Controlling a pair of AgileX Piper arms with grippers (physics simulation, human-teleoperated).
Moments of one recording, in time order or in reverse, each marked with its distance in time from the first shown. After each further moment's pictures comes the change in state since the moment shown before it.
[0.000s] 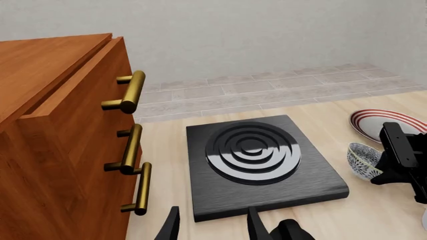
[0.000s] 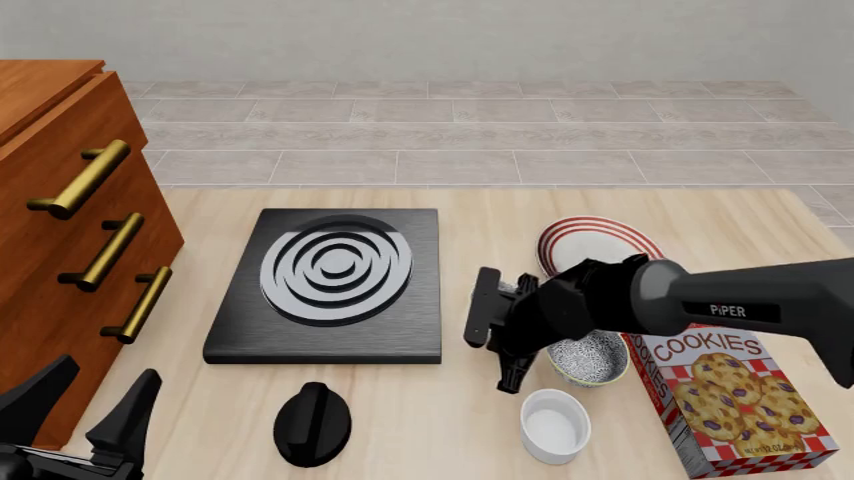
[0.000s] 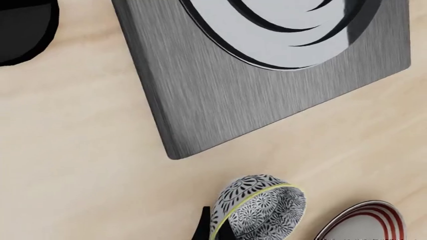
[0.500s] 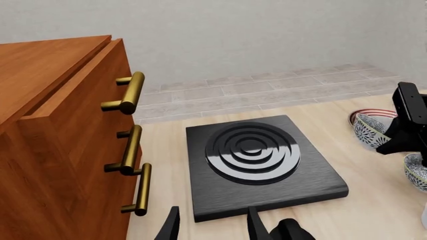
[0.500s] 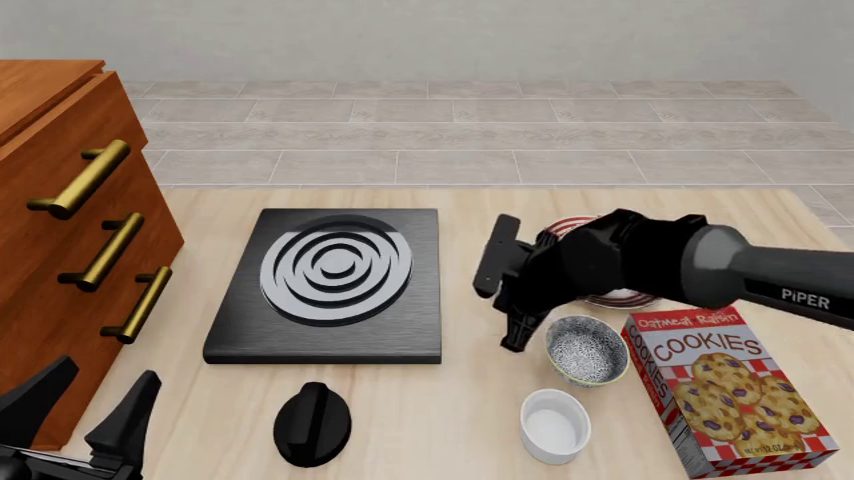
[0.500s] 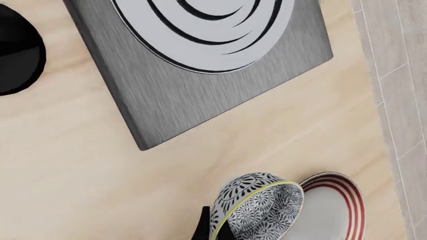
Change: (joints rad) left arm -0.004 -0.020 0.000 0.016 0.007; right arm -0.031 -0.131 -0.094 0.147 0.059
